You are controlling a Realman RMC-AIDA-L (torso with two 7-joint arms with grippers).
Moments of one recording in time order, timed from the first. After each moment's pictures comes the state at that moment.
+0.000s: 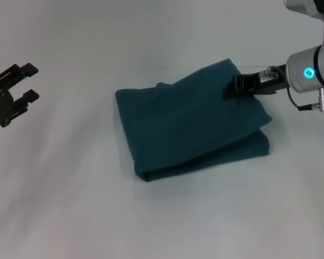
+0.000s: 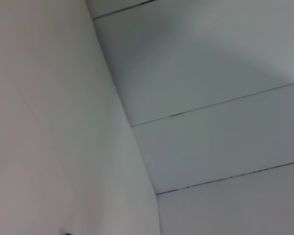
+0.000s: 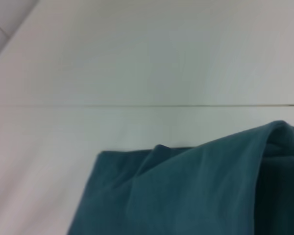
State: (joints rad) left arm -0.47 -2.07 0.32 0.59 1.81 1.36 -2.36; right arm 0.84 2.09 -0.97 -0.87 -2.48 -1.11 2.72
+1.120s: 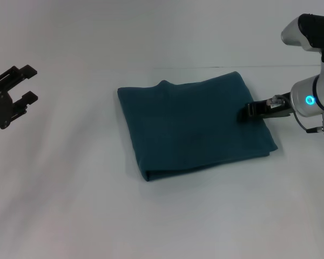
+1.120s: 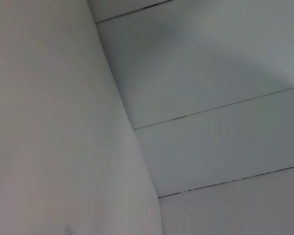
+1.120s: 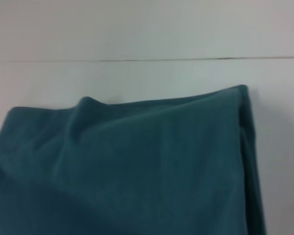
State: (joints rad) left arm -0.46 -2.07 0.32 0.59 1.81 1.35 -2.36; right arm 0.86 2.06 -0.99 -0.64 -2.58 -0.93 2.68
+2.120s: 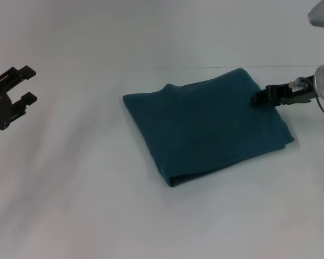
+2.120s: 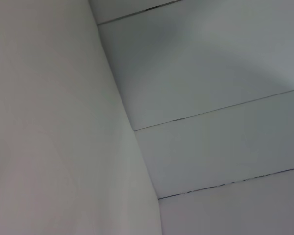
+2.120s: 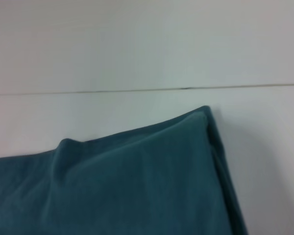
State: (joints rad) left arm -0.45 -2.07 0.32 0.59 1.80 1.35 -2.35; right arm 0.85 2.00 -0.98 -0.69 -2.55 -0.98 2.72
